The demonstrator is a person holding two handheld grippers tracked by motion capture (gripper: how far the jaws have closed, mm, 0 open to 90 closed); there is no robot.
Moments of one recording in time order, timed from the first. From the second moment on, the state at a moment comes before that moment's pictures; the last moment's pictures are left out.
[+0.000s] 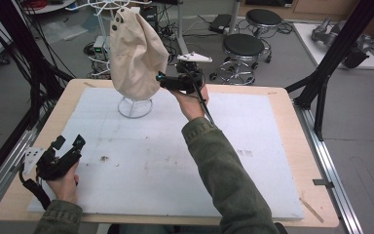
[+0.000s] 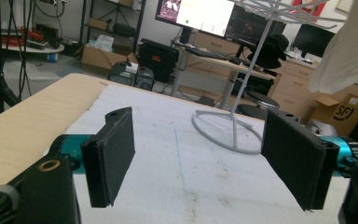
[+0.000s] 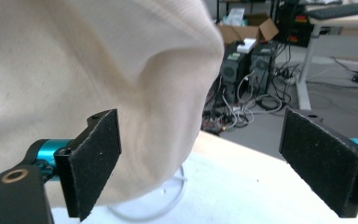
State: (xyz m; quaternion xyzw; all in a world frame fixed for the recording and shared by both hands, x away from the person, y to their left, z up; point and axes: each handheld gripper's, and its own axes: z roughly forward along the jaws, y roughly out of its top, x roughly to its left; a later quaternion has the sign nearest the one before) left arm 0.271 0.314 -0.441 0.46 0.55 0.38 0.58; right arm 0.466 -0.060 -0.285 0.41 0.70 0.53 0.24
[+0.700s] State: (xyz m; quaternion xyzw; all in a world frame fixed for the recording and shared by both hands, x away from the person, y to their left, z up) left arm 0.269 0.310 -0.441 0.47 0.54 0.39 0.58; right arm 0.429 -0.127 -0.285 0.42 0.64 0.57 0.29
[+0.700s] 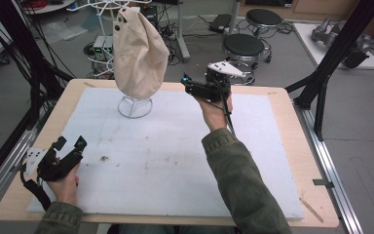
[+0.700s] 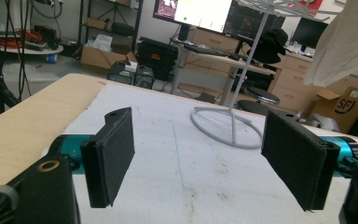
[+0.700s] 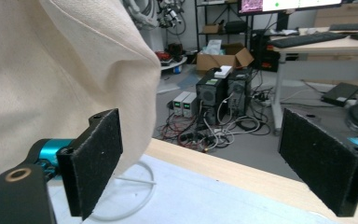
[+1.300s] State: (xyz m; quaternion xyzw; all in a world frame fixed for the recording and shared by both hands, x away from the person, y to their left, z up) left arm 0.257 0.308 -0.442 0.49 0.53 0.39 0.57; right arm 0.377 -0.172 -0.292 0.43 0.61 0.57 0.34
